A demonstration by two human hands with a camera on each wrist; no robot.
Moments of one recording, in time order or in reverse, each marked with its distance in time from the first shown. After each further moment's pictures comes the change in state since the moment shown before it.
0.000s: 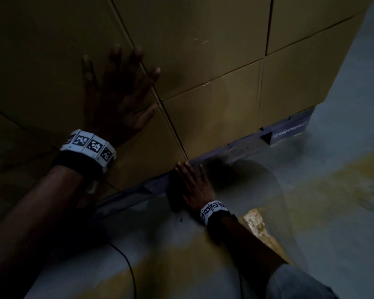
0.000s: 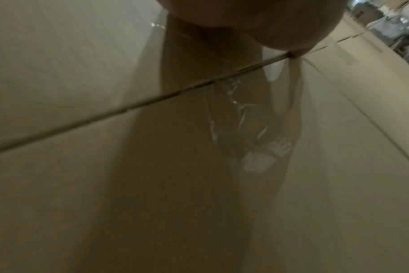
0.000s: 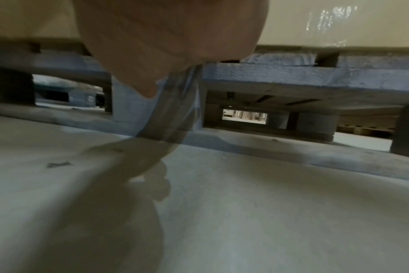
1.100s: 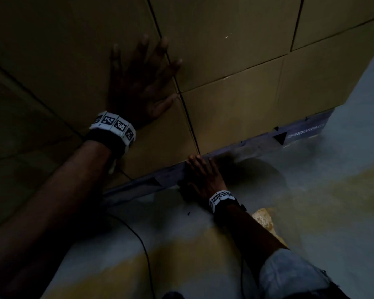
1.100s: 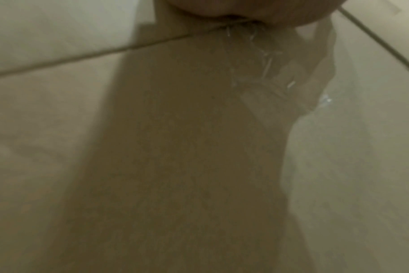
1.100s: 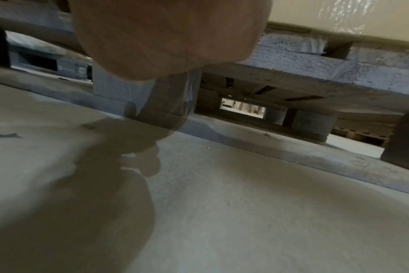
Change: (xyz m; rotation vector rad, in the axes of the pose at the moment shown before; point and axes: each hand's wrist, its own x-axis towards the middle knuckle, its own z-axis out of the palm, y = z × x) left_hand 0.002 -0.013 0.035 0.043 0.157 0.016; right_hand 0.015 0.012 0.012 -0.015 0.062 -0.046
